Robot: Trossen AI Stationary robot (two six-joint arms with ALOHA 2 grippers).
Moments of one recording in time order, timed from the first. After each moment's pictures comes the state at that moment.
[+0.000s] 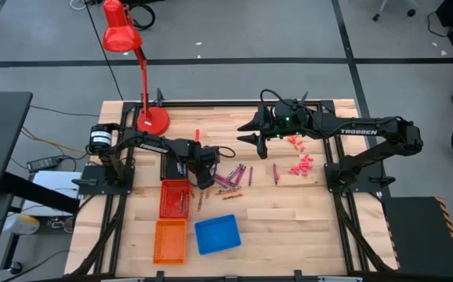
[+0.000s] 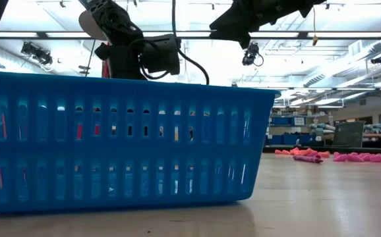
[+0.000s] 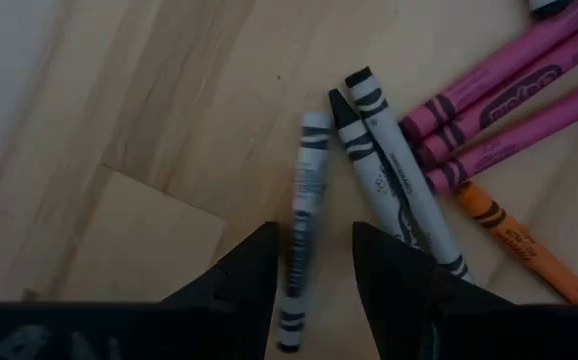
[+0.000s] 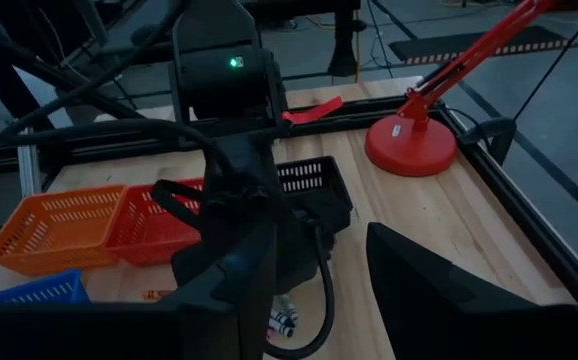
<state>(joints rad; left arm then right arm) 0.10 1.80 1.03 -0.55 -0.05 -0.34 -0.23 1.29 1.03 -0.08 -0.18 0.02</state>
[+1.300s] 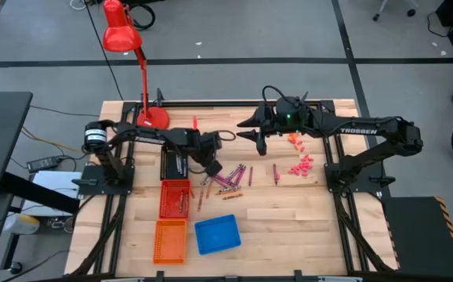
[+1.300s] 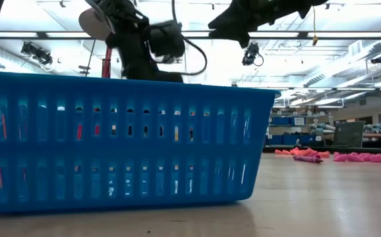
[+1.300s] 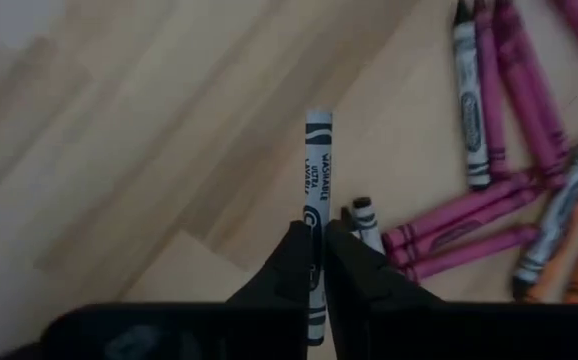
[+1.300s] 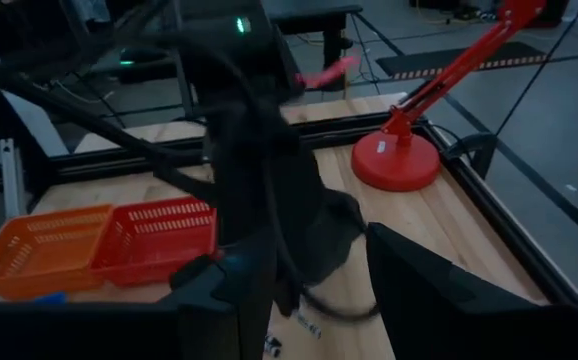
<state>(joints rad) 0.18 1.73 1.12 -0.57 -0.04 -0.51 -0.26 1.29 1.03 -0.04 -0.17 0.02</state>
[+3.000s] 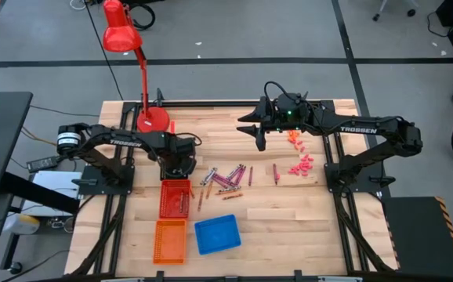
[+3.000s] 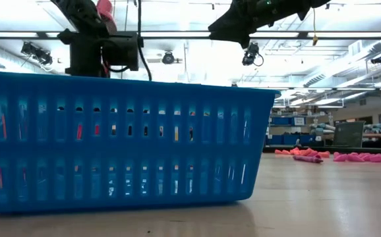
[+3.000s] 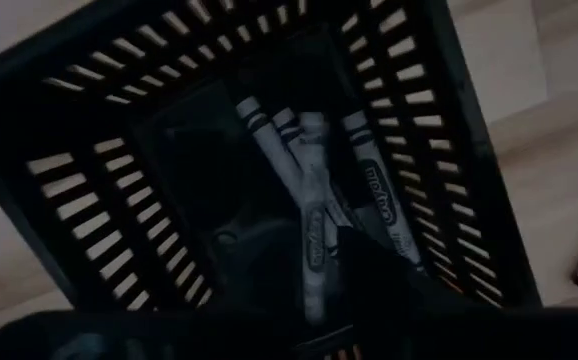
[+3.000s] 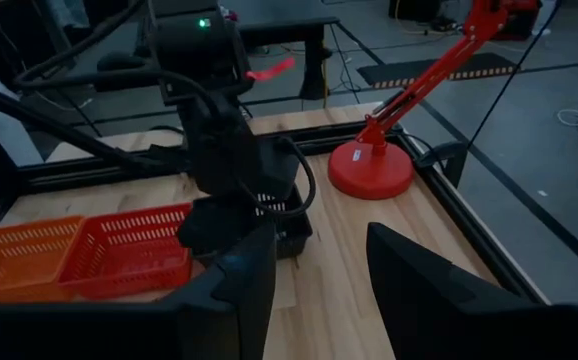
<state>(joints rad) 0.20 1.47 0.82 -0.79 -0.08 -1.00 -0.29 1.29 1.03 -0.02 -0.16 0.00</state>
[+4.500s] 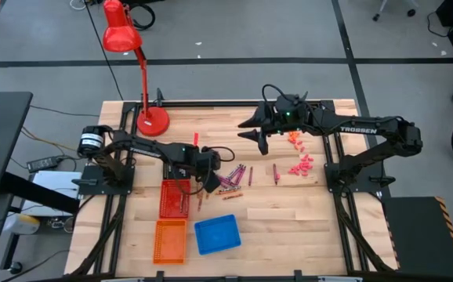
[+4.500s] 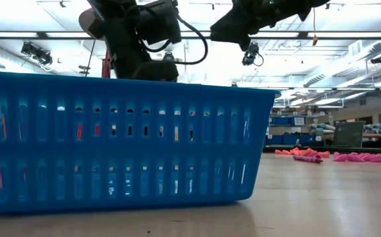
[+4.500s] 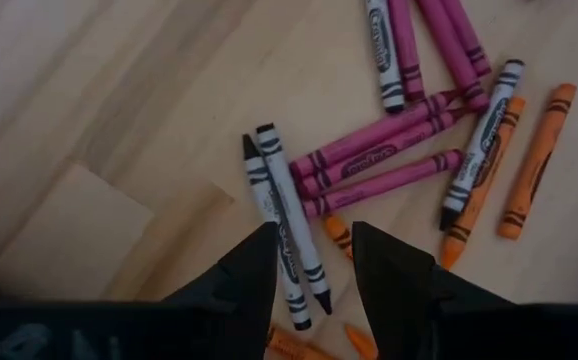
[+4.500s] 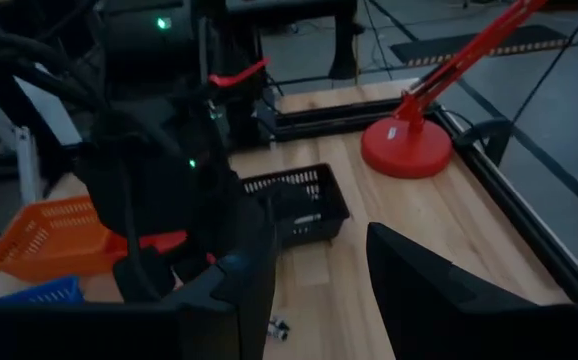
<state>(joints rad) 0.00 1.70 1.07 -0.54 -0.11 -0.61 -0.28 1.29 1.03 -0.07 -0.23 0.02</state>
